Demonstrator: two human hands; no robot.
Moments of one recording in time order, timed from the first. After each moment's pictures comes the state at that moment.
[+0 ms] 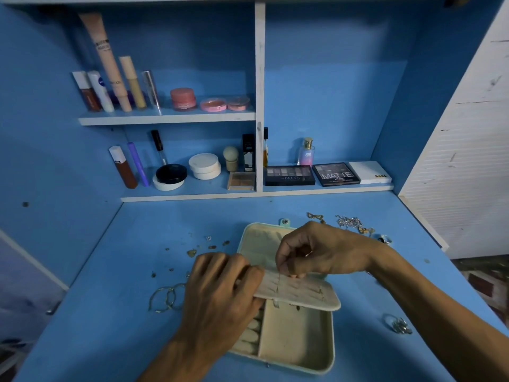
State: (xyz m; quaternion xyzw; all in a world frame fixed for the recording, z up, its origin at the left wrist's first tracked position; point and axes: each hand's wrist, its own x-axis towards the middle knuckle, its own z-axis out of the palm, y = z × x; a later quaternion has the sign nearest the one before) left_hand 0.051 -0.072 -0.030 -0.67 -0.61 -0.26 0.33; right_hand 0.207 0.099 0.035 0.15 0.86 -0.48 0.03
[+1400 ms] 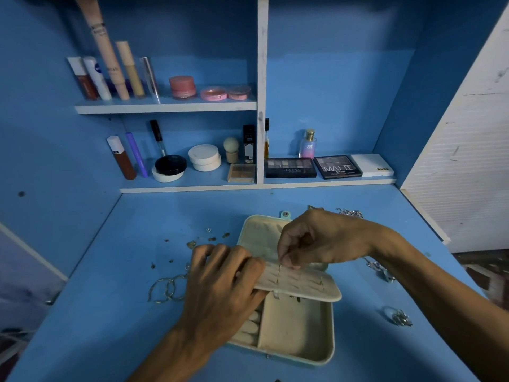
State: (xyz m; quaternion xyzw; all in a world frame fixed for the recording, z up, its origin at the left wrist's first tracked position) left_hand 0.051 -0.067 -0.035 -0.66 -0.59 -0.30 0.35; right_hand 0.204 0.098 0.051 0.16 0.90 -0.40 0.06
